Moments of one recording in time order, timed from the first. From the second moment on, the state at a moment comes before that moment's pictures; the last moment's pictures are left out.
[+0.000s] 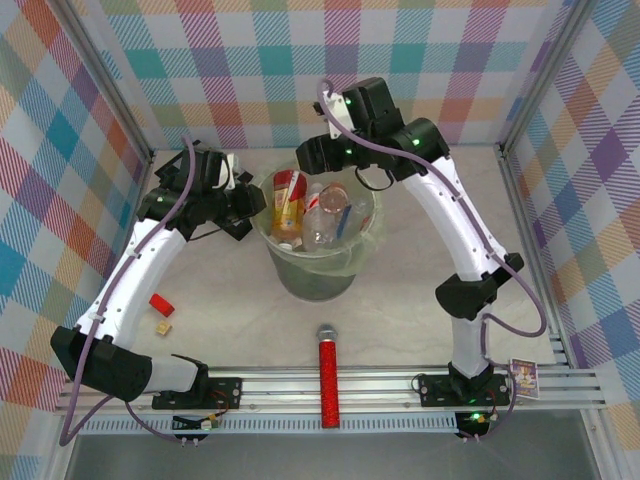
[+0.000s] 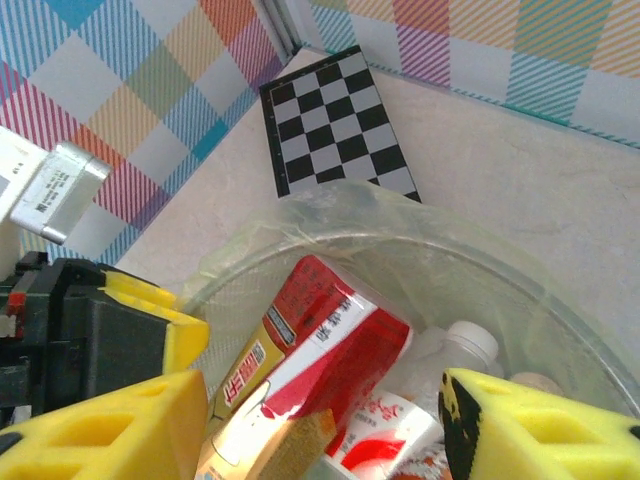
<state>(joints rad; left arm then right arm) -0.32 1.34 1.46 -0.89 0.25 -0.57 0.67 1.94 2.51 -1.19 -0.20 0.20</state>
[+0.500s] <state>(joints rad) -0.31 1.16 1.56 -0.90 0.00 -0.38 0.27 1.36 1.60 -0.95 -0.17 0.20</state>
